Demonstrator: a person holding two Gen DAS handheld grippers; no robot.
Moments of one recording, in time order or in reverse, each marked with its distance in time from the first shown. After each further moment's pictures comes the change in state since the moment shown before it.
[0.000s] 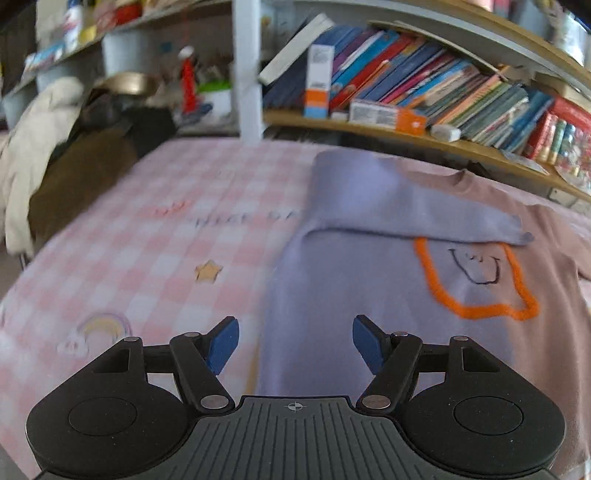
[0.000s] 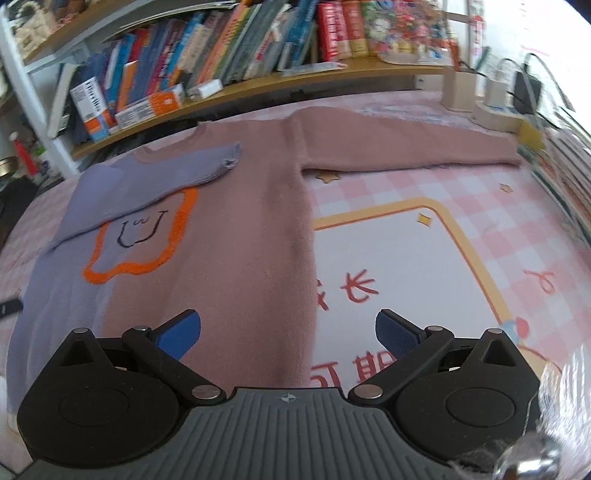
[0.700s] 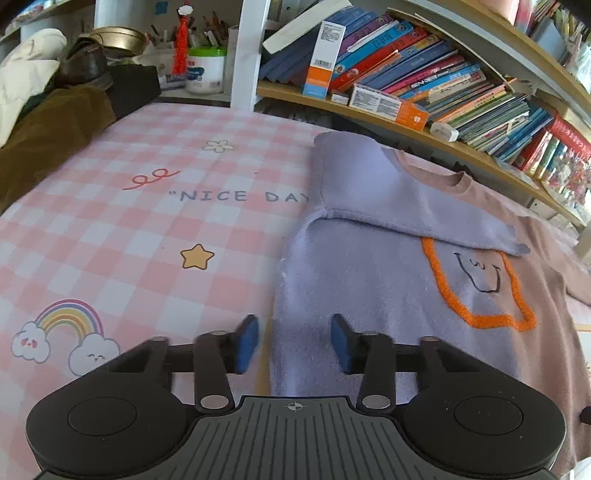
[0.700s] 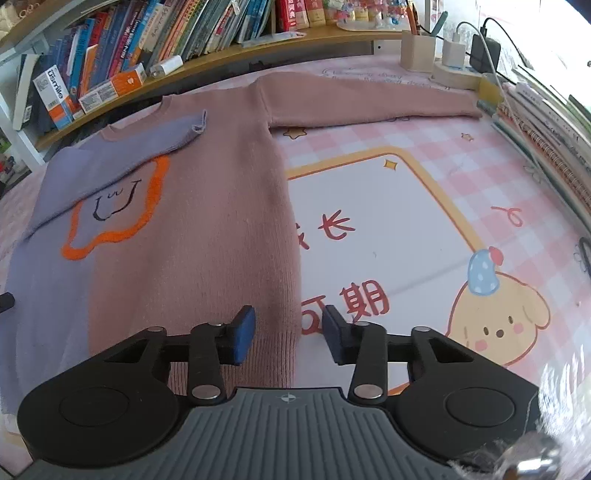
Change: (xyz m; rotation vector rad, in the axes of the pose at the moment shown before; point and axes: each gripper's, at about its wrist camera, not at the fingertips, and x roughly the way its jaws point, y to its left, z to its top) left arm 0.031 0.036 -0.004 -0.073 0.048 -0.146; right arm -0.006 0.012 -0.021 0.079 0.087 -0.118
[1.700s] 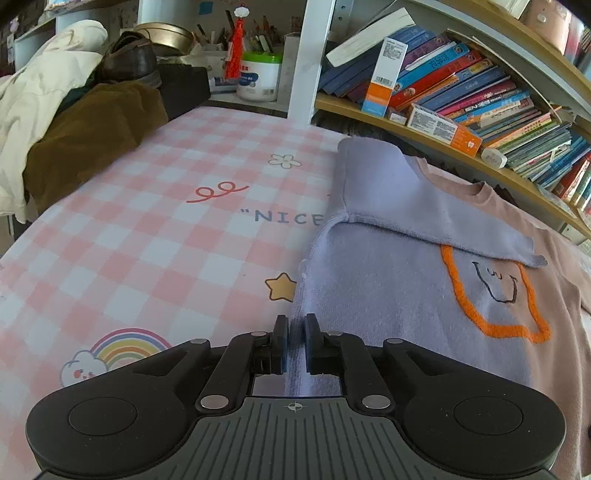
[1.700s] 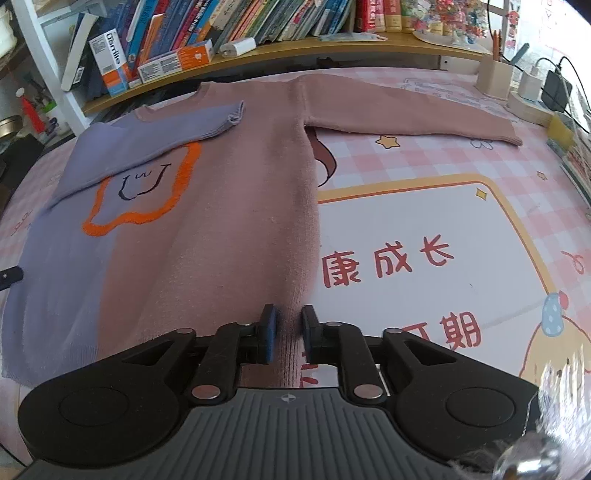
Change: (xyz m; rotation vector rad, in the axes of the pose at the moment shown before) left arm 0.002 0.049 0.016 -0.058 -0.031 0.087; right arm 0.011 0.056 0.008 -0.132 0.014 0.091
